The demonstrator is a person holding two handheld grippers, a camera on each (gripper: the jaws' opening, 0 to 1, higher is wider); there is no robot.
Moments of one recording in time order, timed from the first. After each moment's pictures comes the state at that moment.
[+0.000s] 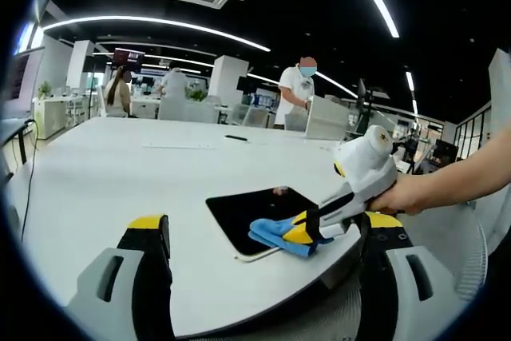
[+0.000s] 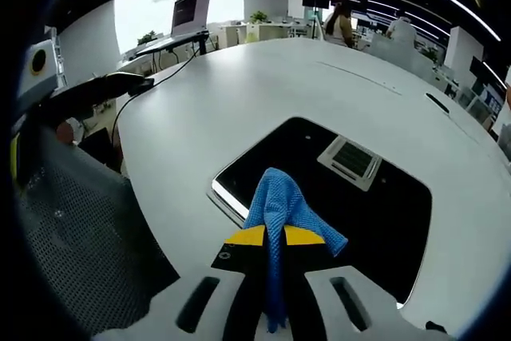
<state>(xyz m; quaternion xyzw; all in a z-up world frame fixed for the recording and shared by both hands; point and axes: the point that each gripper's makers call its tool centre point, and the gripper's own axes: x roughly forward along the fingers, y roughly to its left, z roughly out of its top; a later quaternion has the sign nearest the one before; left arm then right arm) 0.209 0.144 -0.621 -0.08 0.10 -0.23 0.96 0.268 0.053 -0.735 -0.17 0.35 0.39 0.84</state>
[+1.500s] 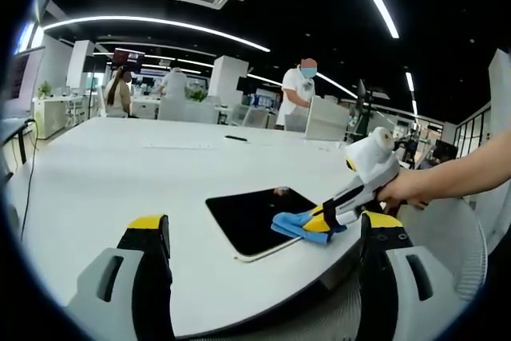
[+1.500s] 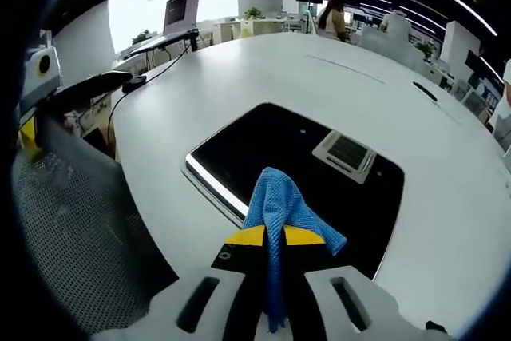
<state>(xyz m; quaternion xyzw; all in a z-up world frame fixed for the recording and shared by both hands) 0.209 0.142 -0.621 -0.08 0.10 -0.24 0.96 0.277 -0.003 -0.735 -0.17 0.37 0.37 0.84</state>
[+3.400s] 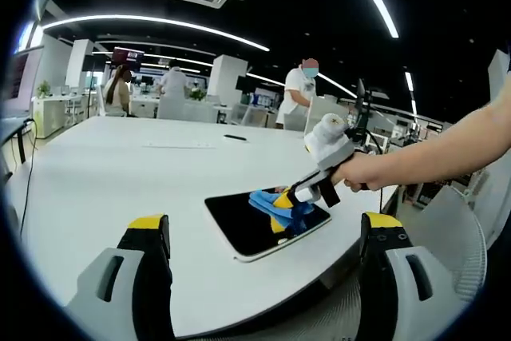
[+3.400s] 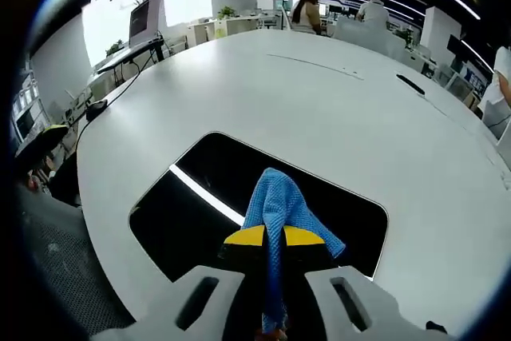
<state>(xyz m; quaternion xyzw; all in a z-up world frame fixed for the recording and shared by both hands) 0.209 0.142 -0.622 -0.08 0.11 -0.24 0.96 0.363 0.015 -0.736 -0.15 0.38 0.32 0.85</state>
